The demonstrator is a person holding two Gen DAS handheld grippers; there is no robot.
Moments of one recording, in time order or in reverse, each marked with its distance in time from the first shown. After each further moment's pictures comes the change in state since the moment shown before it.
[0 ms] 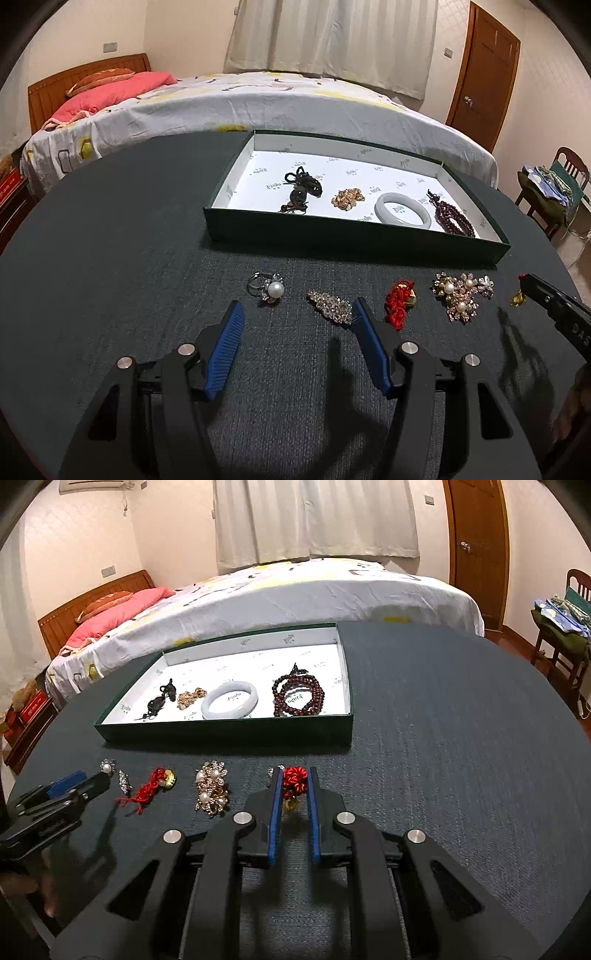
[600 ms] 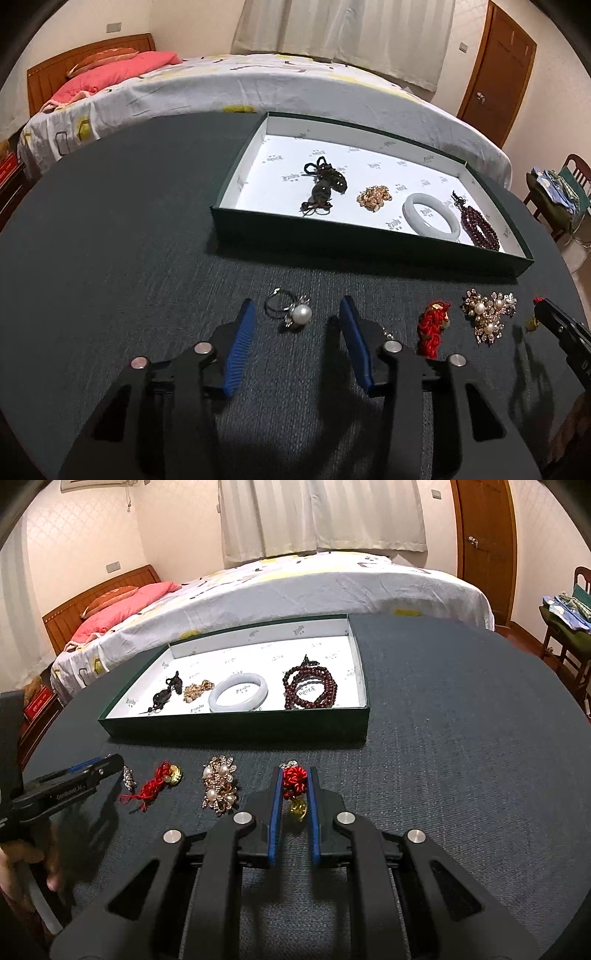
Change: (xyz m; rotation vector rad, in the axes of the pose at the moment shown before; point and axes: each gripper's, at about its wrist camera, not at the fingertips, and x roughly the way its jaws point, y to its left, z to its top) left arm 0.028 0.020 0.015 -0.032 0.064 -0.002; right arm 0.011 0.005 -0.002 -0.007 0.028 0.028
